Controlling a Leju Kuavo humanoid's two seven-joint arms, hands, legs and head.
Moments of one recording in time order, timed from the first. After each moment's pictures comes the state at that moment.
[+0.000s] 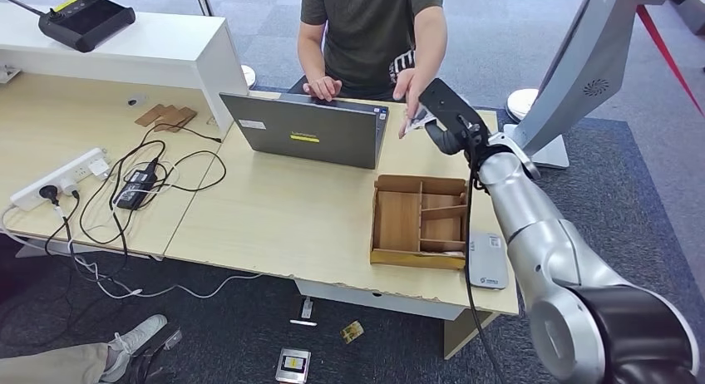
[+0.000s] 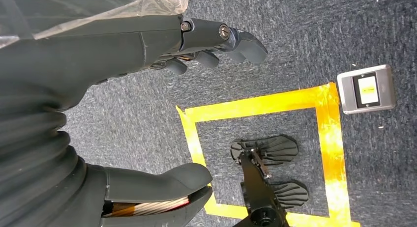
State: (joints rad) left arm -0.33 0.21 0.94 -0.20 -0.96 -0.46 -0.04; right arm -1.14 0.11 0.13 -0.36 0.83 0.19 -0.17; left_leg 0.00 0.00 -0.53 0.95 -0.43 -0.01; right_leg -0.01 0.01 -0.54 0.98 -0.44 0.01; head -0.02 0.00
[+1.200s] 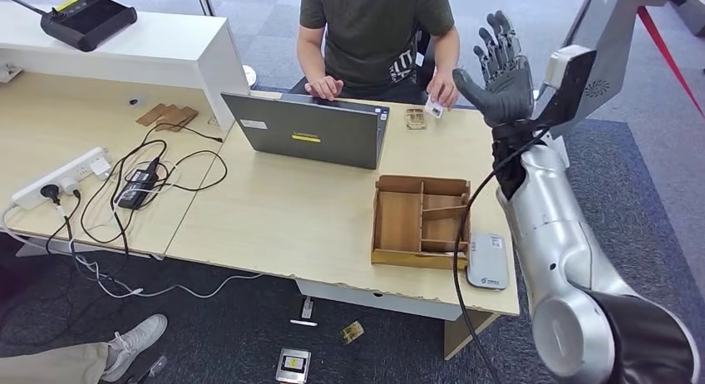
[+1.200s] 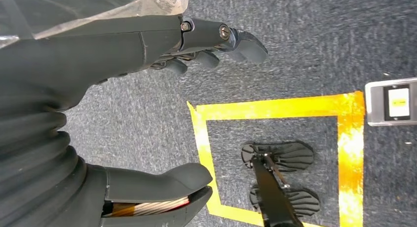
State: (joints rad) left arm -0.22 0.23 0.95 -0.20 -0.90 -0.43 -0.09; right arm -1.07 0.09 -0.04 -0.52 0.16 0.37 -0.48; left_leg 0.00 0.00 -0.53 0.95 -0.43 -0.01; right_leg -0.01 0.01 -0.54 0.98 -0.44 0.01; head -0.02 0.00
